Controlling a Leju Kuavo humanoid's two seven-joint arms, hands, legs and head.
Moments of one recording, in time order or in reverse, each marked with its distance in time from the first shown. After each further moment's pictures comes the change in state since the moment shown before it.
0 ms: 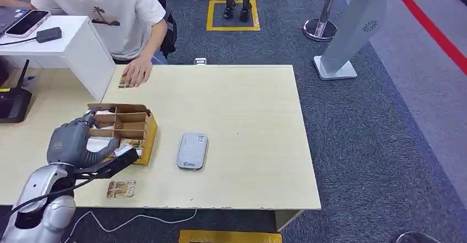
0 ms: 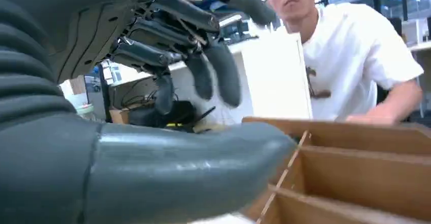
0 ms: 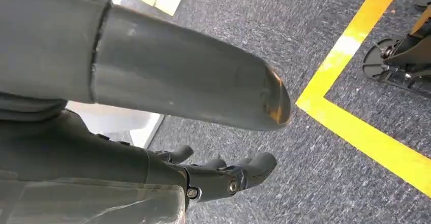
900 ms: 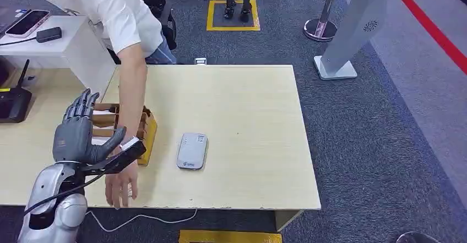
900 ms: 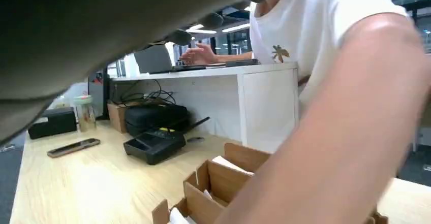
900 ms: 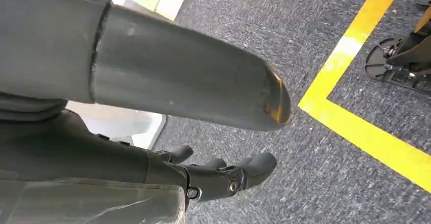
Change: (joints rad) left arm 0.013 -0.126 0.044 -0.045 -0.052 0.029 -0.028; right arm 0.002 0.000 -0.018 0.000 0.000 0.000 0.016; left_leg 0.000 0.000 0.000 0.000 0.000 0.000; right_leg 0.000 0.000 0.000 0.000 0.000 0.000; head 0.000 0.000
